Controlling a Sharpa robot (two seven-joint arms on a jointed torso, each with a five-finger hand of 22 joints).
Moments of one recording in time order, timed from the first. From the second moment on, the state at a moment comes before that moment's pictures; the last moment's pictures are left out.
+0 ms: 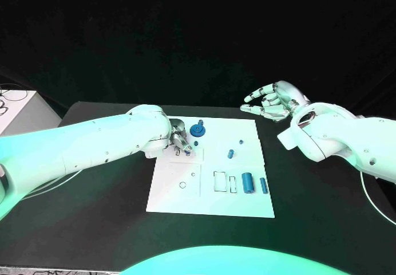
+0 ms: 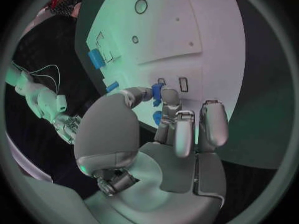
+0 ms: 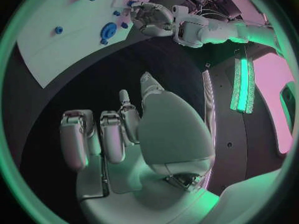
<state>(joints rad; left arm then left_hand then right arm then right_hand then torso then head) 1.29 -0.54 -0.15 1.24 -1.08 0.14 -0.52 1.14 -0.27 0.66 0.26 0.54 0.93 0.06 0.68 0.83 1.22 -0.02 0.98 0.72 1.47 -0.06 1.57 1.31 0.09 1.34 0.04 1.45 1.25 1.33 -0.88 -0.15 1.57 -0.78 -0.56 -0.01 1.38 -0.13 0.07 0.29 0.13 0.90 0.16 0.24 0.28 1.41 0.08 1.36 1.31 1.47 0.00 1.55 1.31 0.01 1.47 0.10 1.50 1.31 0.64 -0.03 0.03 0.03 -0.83</state>
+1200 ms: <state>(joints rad) 1.29 -0.54 -0.15 1.24 -1.09 0.16 -0.52 1.14 -0.27 0.69 0.24 0.54 0.93 0.05 0.67 0.83 1.23 -0.02 0.98 0.72 1.46 -0.07 1.57 1.31 0.09 1.34 0.04 1.45 1.25 1.33 -0.88 -0.15 1.57 -0.78 -0.55 -0.02 1.38 -0.12 0.07 0.29 0.13 0.90 0.16 0.24 0.29 1.41 0.08 1.36 1.31 1.47 0.00 1.55 1.31 0.01 1.47 0.10 1.50 1.31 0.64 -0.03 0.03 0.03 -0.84</state>
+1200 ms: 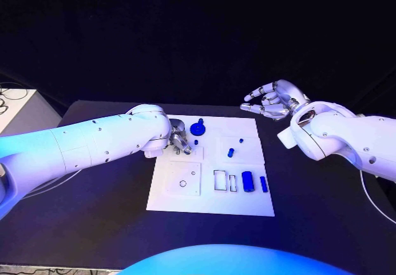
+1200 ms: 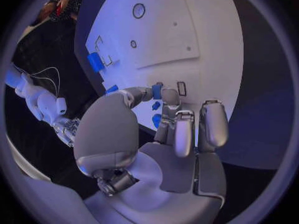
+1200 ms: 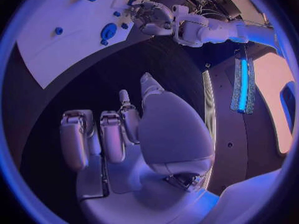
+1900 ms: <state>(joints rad) 1.29 -0.54 -0.15 1.24 -1.08 0.20 -0.52 1.14 -0.27 0.68 0.23 0.55 0.94 0.05 0.68 0.84 1.23 -0.01 0.98 0.71 1.47 -0.07 1.57 1.31 0.08 1.35 0.04 1.45 1.26 1.32 -0.87 -0.15 1.56 -0.78 -0.55 -0.02 1.38 -0.12 0.06 0.29 0.13 0.89 0.16 0.24 0.29 1.41 0.08 1.36 1.31 1.47 0.00 1.55 1.31 0.01 1.47 0.10 1.50 1.31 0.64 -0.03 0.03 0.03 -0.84</state>
